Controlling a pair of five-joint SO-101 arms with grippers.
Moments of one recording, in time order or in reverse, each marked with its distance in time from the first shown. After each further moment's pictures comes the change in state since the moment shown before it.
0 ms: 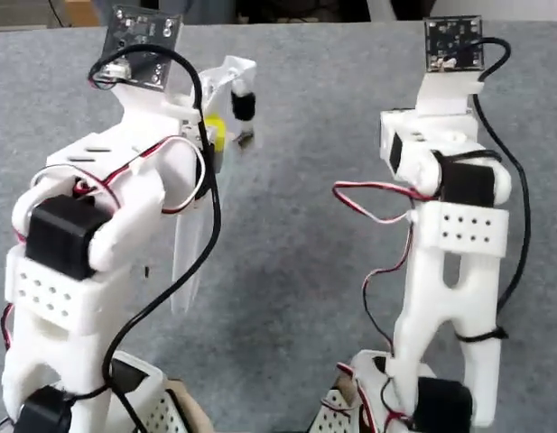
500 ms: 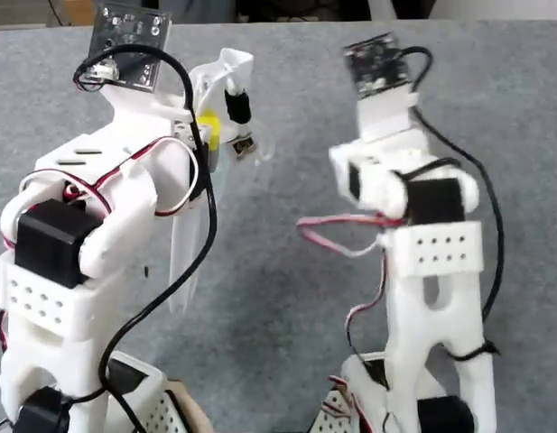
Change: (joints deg) left arm -0.4 0.0 -0.7 0.1 0.0; right arm -13.8 -6.9 -0.8 15.6 4.7
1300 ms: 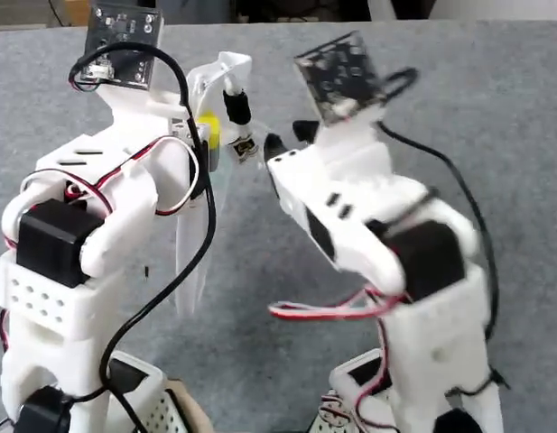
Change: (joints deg) left arm 0.0 0.0 0.0 0.2 3.2; right arm -18.0 -6.2 -14.7 4.7 -11.7
